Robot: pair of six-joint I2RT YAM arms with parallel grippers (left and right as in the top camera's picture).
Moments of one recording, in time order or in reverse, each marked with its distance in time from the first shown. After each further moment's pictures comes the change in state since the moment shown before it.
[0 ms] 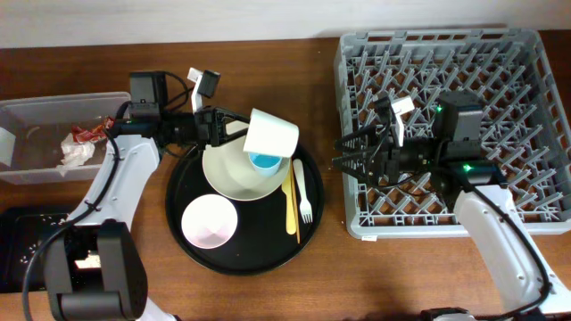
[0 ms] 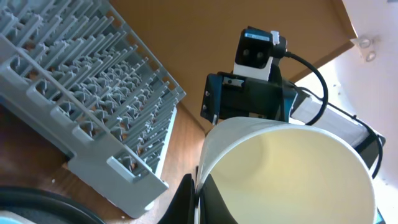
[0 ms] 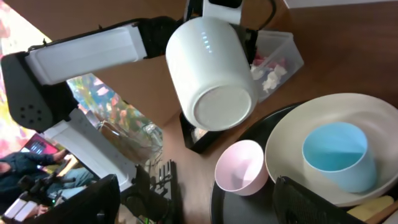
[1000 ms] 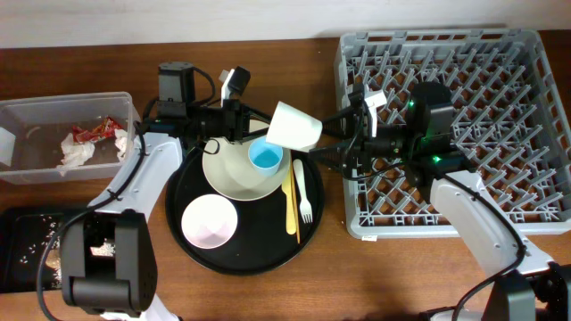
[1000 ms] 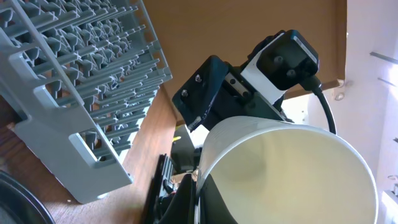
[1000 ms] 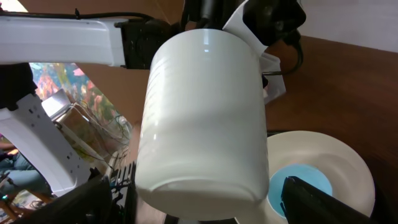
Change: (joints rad) left arm -0.107 0.052 -0.002 0.237 -0.055 -0.533; right arm 0.106 0.129 0.002 0.342 0.113 0.013
